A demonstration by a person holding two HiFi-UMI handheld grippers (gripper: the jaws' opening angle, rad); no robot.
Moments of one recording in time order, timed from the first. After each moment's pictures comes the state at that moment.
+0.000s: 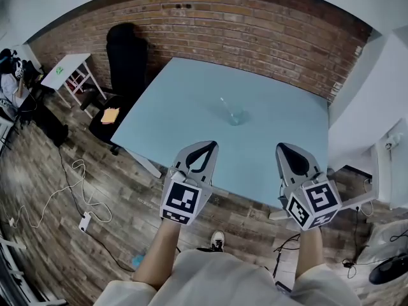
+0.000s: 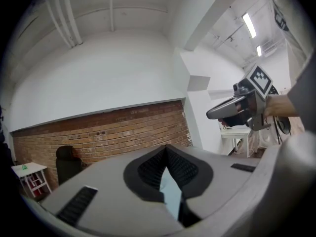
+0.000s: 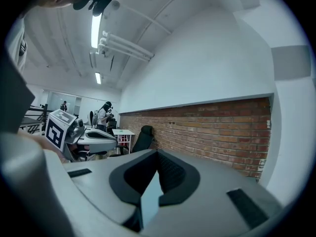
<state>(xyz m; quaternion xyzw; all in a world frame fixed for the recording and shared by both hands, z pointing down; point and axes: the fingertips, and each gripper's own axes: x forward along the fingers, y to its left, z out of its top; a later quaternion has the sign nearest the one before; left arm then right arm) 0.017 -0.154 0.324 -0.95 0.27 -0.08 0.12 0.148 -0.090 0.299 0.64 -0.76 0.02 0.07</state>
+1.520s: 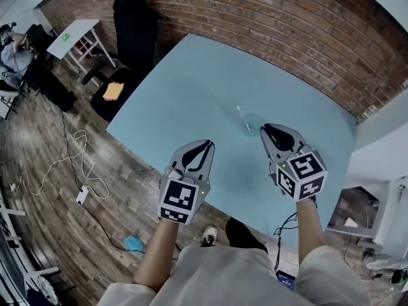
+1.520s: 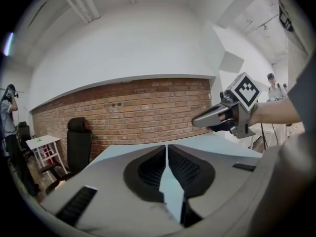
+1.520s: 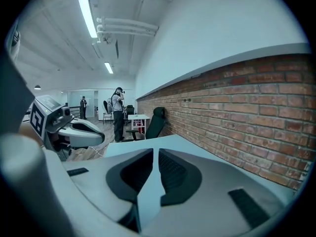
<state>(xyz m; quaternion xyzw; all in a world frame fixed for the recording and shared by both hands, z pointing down) 0.040 -0.319 0.407 -0.92 0.37 -0.15 0.00 0.174 -0.336 0.401 0.53 -0.83 0.09 0.16</state>
